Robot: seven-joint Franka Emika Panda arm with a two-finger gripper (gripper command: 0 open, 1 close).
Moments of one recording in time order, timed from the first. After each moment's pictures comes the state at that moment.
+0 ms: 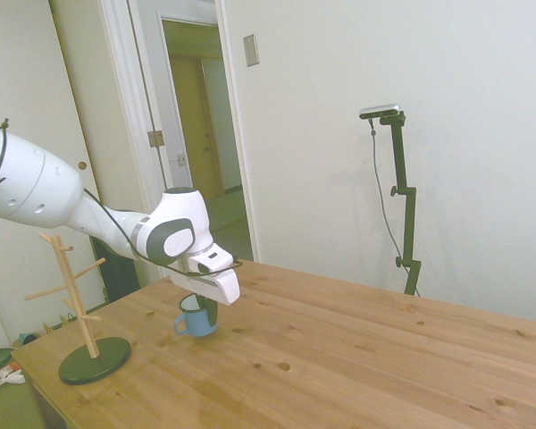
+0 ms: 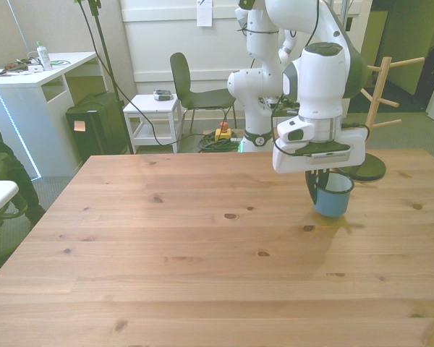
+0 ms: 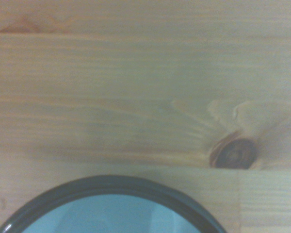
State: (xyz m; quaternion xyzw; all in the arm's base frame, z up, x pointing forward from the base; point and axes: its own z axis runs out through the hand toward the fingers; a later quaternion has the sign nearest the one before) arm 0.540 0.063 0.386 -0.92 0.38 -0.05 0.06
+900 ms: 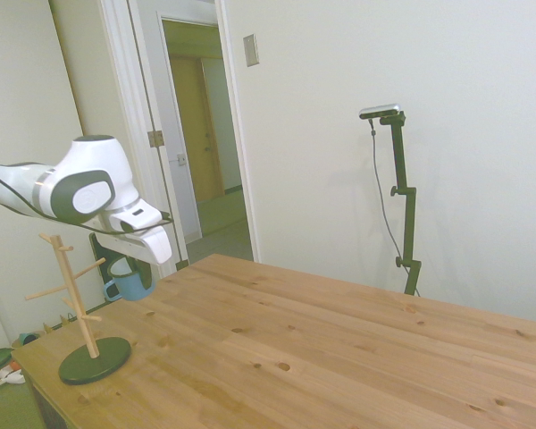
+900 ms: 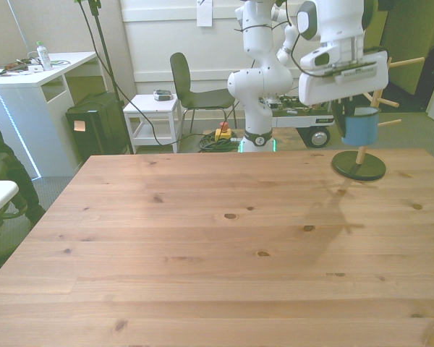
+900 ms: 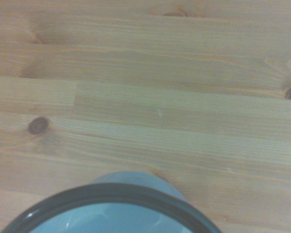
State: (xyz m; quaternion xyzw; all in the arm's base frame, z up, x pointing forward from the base) arm 0.420 0.120 0.533 -0.93 0.34 -0.08 0.12
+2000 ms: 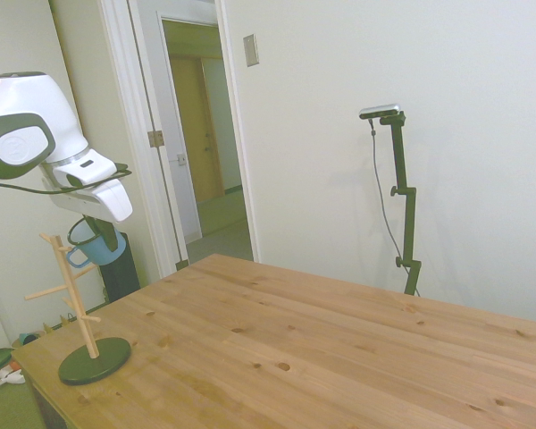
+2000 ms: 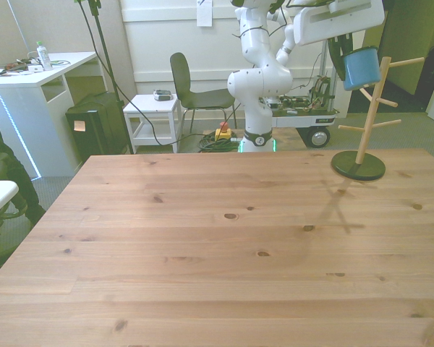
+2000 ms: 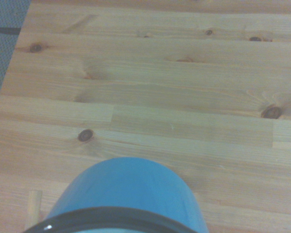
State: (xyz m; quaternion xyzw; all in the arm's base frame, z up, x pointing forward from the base) arm 0.363 0.106 0.623 -0.92 0.33 -0.12 0.15
